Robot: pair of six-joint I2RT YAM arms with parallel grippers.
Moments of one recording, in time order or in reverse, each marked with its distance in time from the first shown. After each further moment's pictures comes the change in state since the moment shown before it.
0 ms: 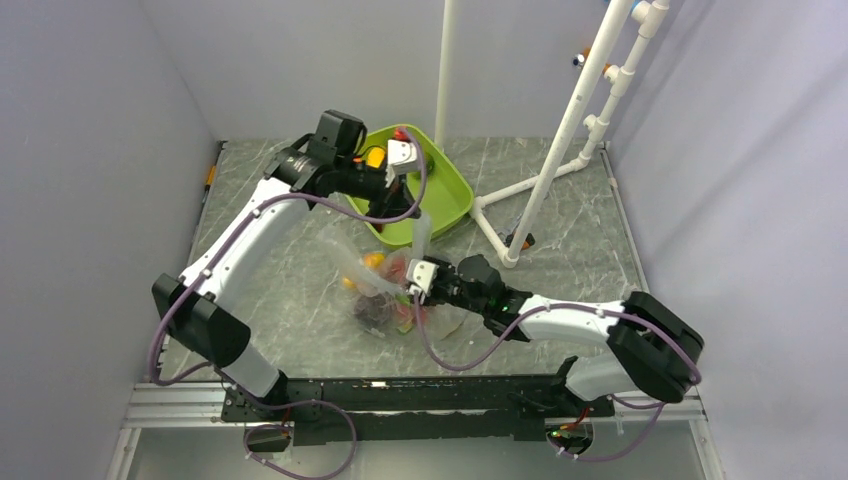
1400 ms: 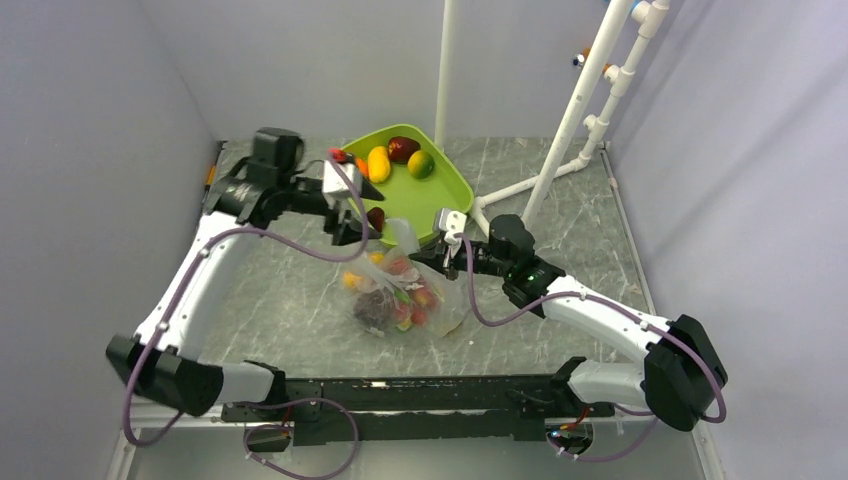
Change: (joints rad) left arm 0.168 -0.258 -0.225 -0.008 0.185 0.347; right arm -0.221 -0.190 0.184 -0.257 -0.475 0.309
